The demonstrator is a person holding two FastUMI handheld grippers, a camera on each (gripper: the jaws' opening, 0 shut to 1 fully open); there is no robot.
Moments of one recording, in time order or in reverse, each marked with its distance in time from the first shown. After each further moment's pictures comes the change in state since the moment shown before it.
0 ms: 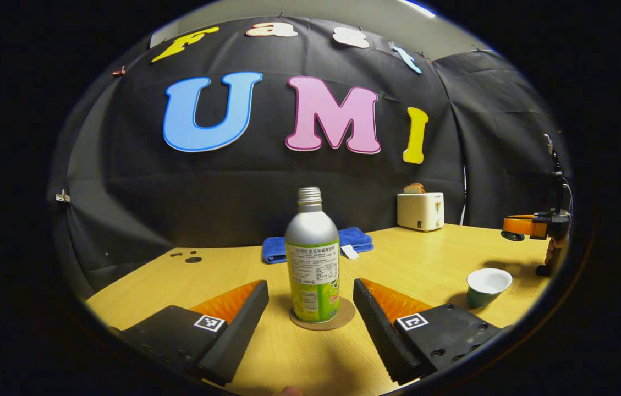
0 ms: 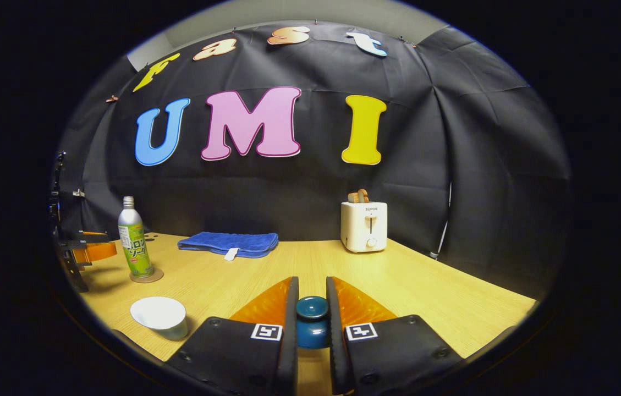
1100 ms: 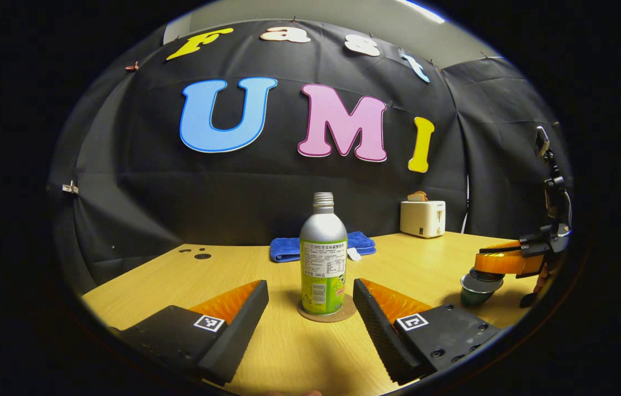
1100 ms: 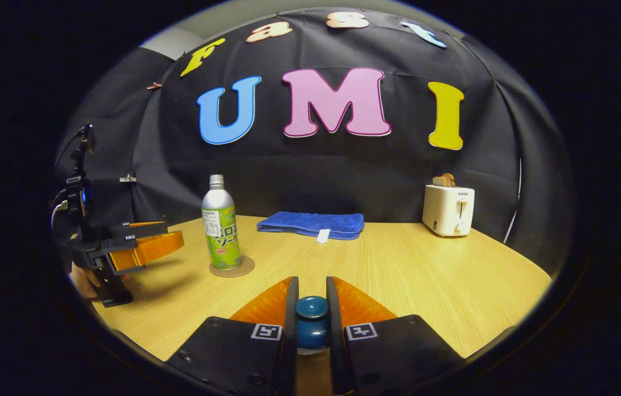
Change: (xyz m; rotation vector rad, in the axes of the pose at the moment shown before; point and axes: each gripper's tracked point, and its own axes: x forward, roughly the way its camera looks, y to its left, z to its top) left arm -0.018 0.007 -0.001 -0.040 0.003 0.000; right arm -0.015 0.172 -0.022 -0.012 0.129 0.289
